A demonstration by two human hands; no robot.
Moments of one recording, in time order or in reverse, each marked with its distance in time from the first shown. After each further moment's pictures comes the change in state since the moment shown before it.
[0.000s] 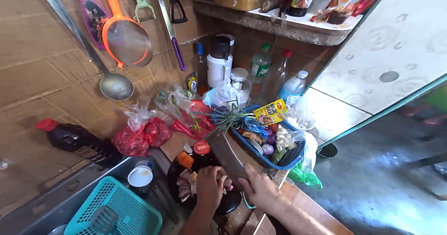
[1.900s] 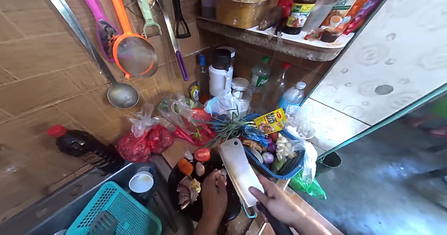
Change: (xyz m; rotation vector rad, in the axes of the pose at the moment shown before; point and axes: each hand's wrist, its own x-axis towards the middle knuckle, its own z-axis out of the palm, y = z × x) left_hand -0.004 0.037 -0.008 -0.560 0.043 -0.301; right_hand -0.002 0.061 0.008 0.710 -0.053 -0.157
